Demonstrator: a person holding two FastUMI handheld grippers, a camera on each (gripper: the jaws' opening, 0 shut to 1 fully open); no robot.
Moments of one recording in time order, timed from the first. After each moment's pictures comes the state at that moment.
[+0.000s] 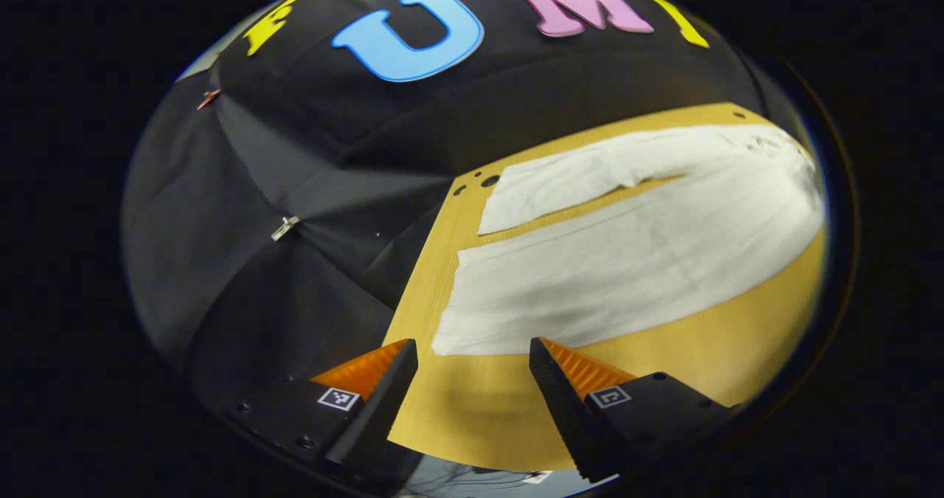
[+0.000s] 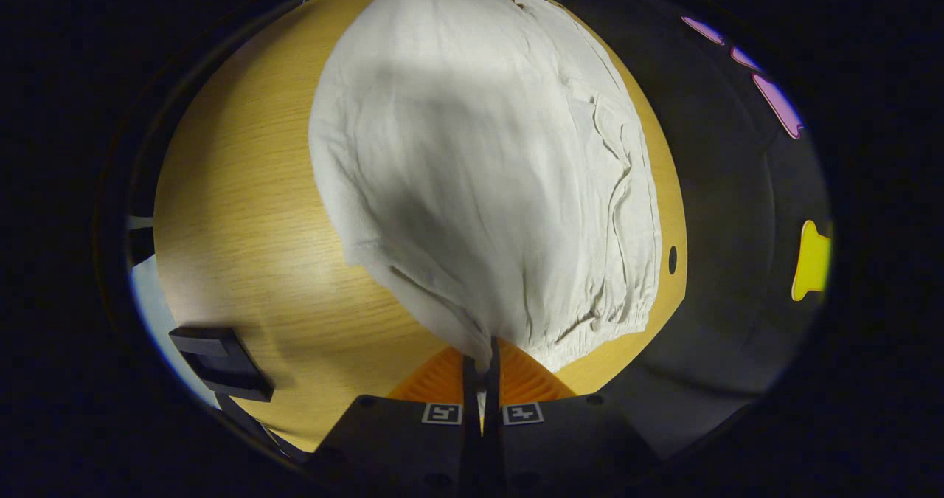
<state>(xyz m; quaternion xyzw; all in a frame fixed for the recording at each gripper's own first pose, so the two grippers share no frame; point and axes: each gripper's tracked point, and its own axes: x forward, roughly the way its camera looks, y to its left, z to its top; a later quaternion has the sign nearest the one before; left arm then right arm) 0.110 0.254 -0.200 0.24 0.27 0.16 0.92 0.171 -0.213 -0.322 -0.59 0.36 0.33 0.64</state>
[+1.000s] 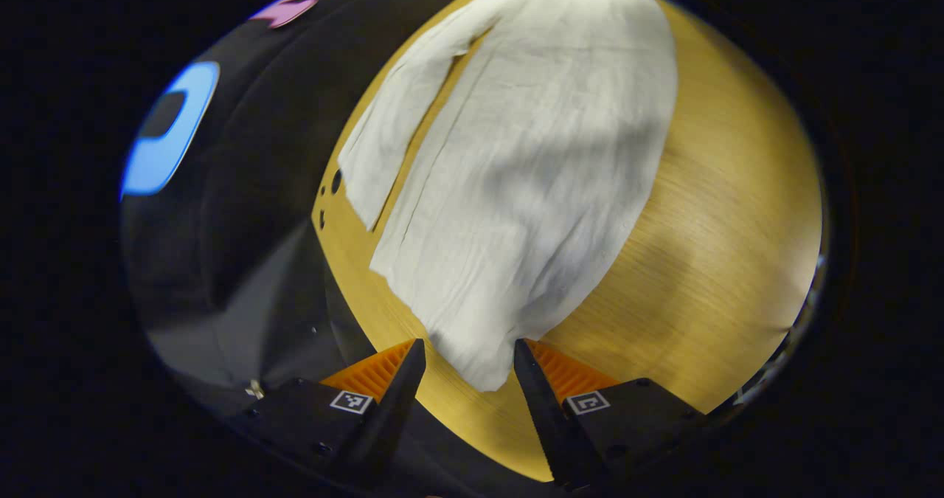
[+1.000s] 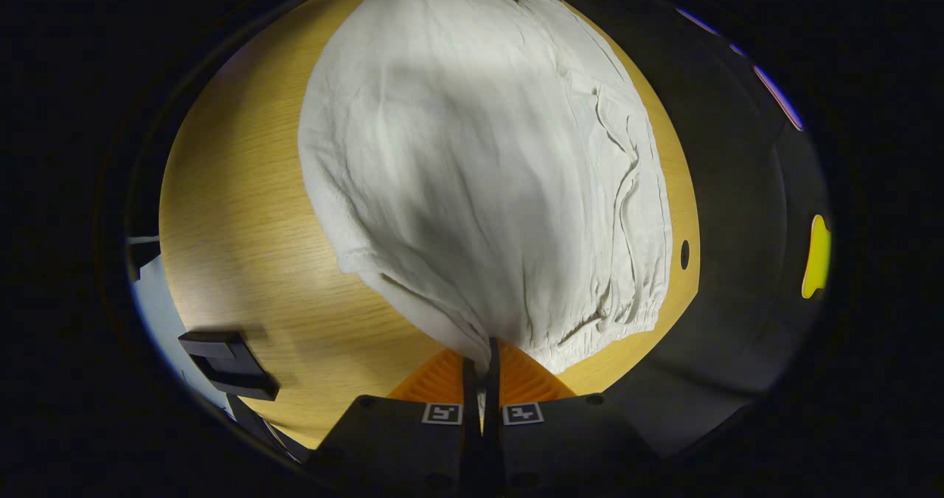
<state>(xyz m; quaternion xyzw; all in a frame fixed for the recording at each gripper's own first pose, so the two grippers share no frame) 0.189 0.317 -0.261 0.57 0.37 -0.13 0.72 0.174 -0.213 -0.323 -0.57 0.39 0.34 0.63</state>
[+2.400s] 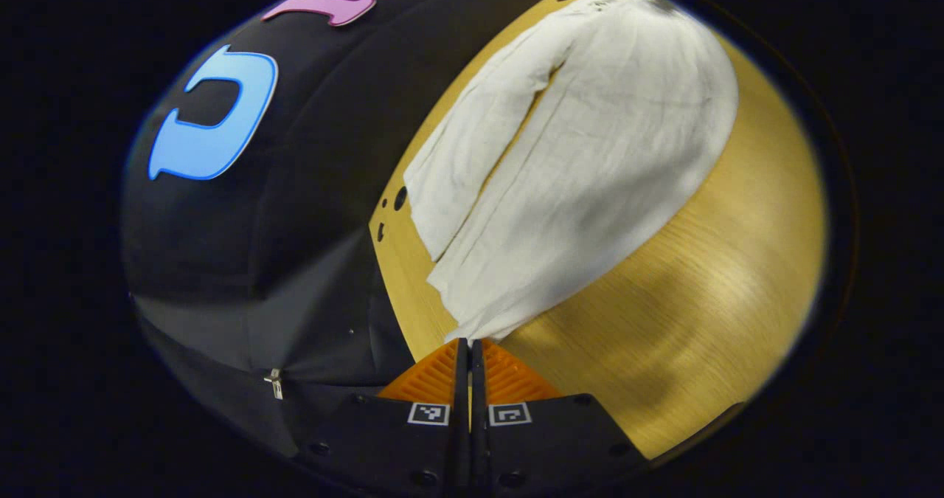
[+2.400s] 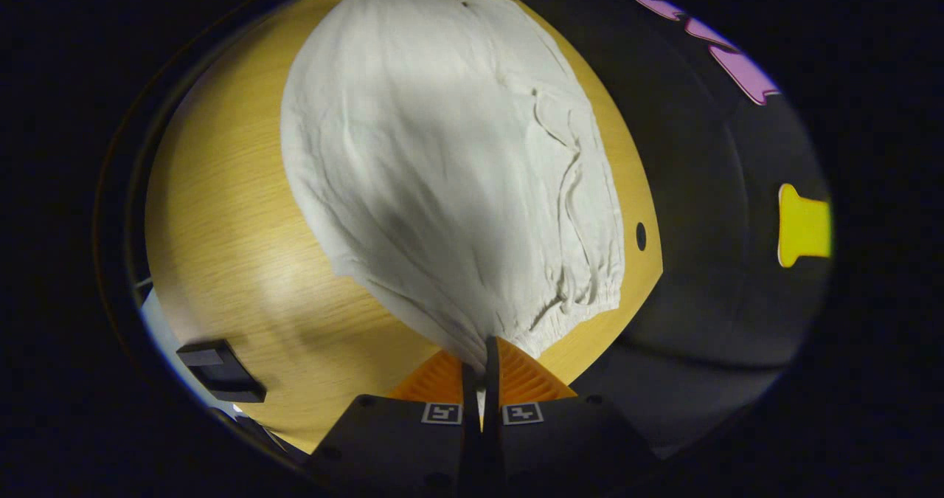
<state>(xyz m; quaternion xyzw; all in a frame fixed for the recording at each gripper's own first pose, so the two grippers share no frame) 0.208 0.300 -0.211 0.50 0.29 -0.02 0.82 0.189 -0.216 -0.281 -0.54 0.36 0.26 0.71</state>
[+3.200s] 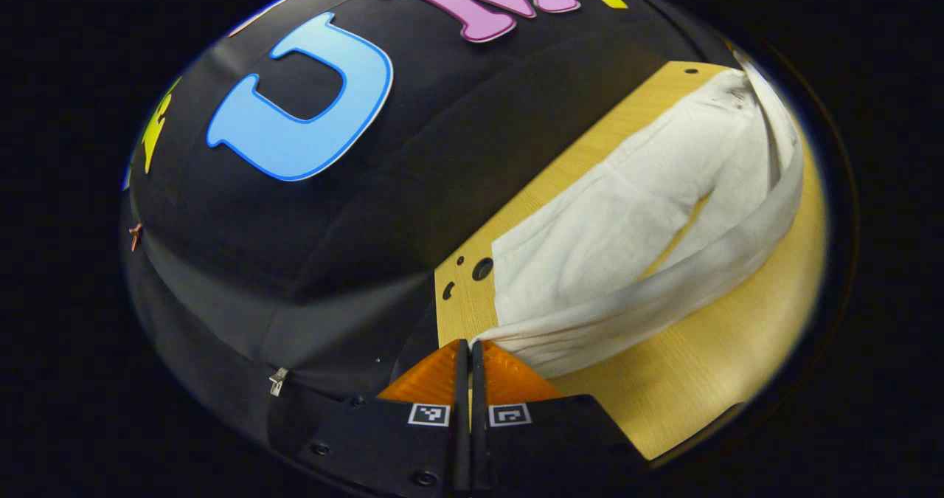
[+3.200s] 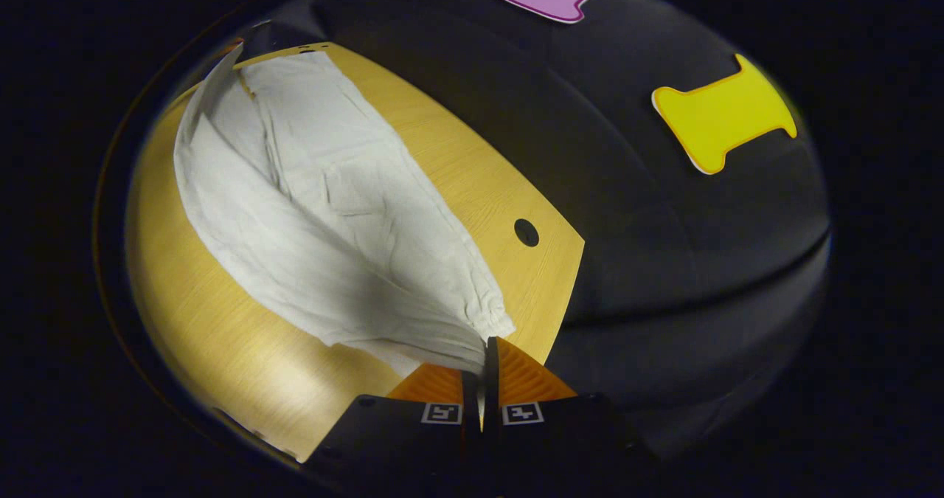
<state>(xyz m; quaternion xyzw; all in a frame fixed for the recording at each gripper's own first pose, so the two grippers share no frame) 0.325 0.260 -0.103 0.37 0.17 0.07 0.91 0.319 -0.209 -0.196 -0.37 0.32 0.12 0.87</state>
